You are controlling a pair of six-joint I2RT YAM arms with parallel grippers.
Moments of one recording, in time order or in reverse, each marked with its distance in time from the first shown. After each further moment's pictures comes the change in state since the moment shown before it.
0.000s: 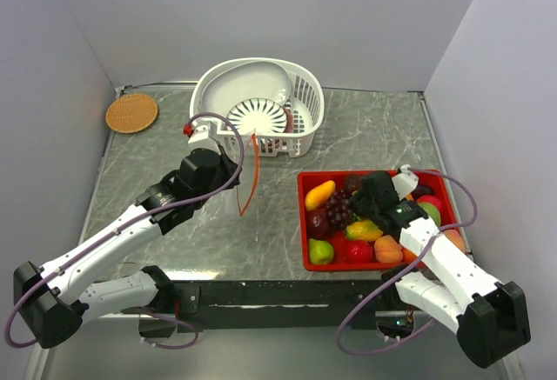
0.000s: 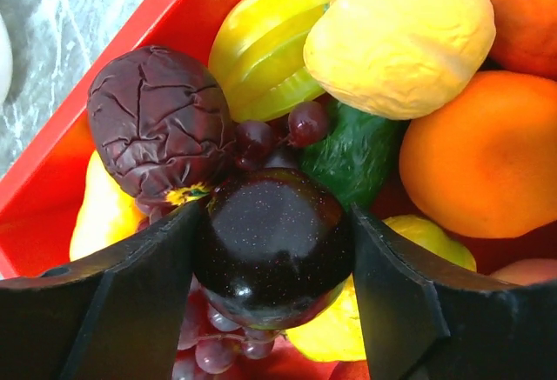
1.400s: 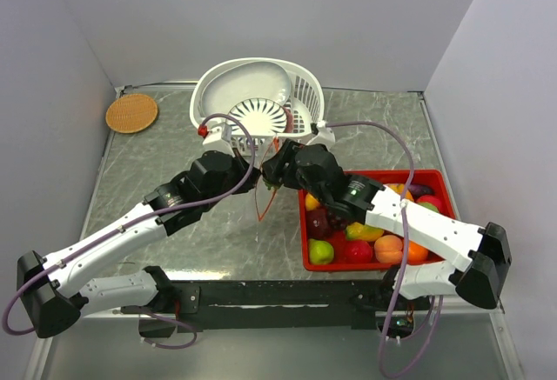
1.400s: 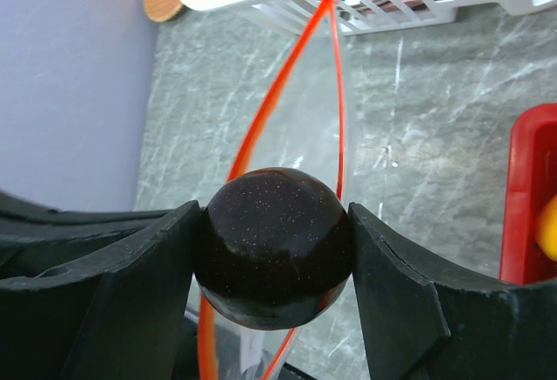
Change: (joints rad) left arm -0.113 0.040 0.049 0.029 0.046 -0.096; right arm 0.550 0.328 0.508 0.288 -0.071 -0.088
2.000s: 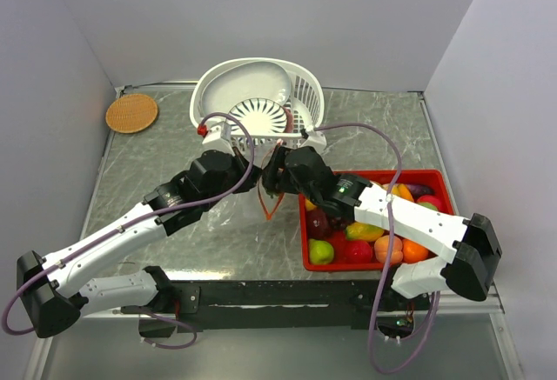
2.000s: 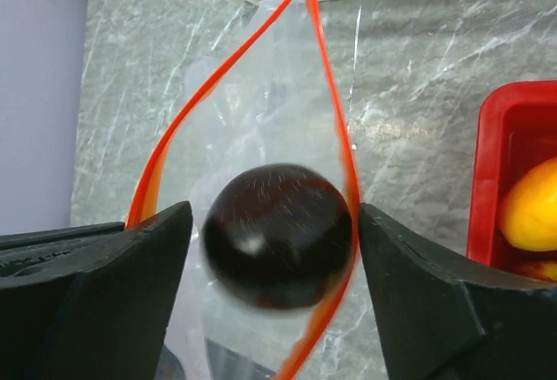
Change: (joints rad) left arm -0.004 0.000 0.009 0.009 0.001 -0.020; right arm 0.000 0.080 0.000 -0.042 0.000 -0.030
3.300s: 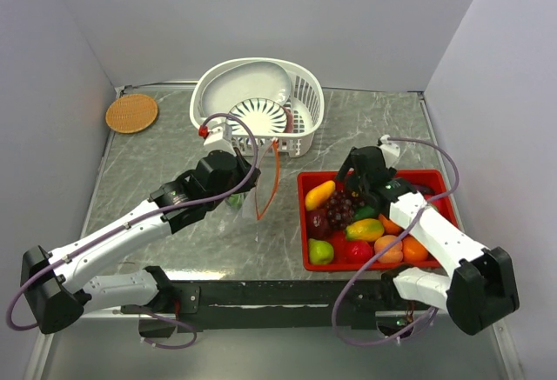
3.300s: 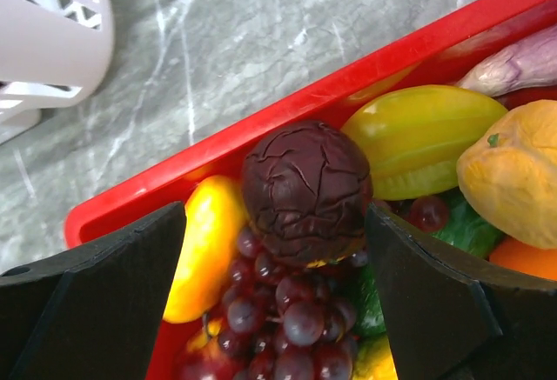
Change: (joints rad) left arm -0.001 0.035 0.000 -0.022 -0.060 -0.013; right arm -0.542 -0.194 -0.330 -0.081 0.016 -0.133
